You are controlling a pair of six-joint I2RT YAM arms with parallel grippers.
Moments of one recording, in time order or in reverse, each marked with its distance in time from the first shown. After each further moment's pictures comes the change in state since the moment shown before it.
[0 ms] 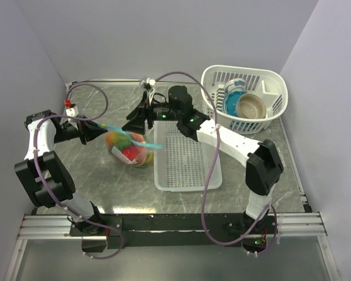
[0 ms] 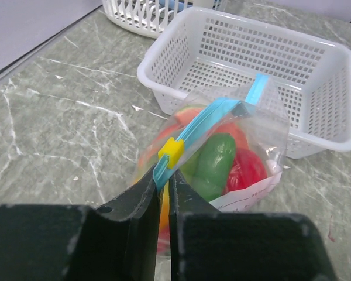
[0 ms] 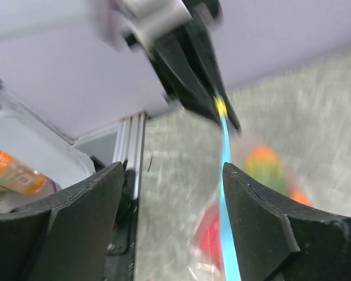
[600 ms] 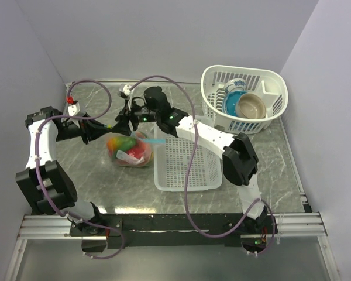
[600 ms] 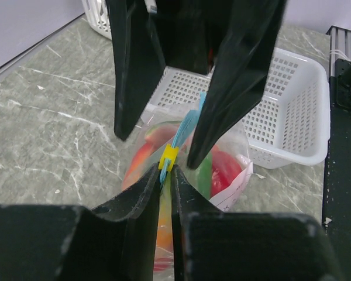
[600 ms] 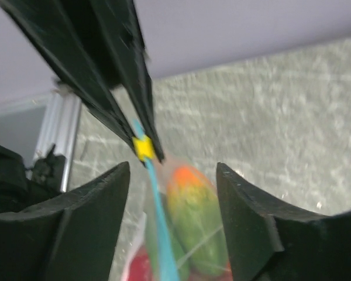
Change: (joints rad) left arm -0.045 -0.085 0.016 0.000 0.001 -0.148; right arm 0.060 0.246 0.298 -0.209 0.103 -0.323
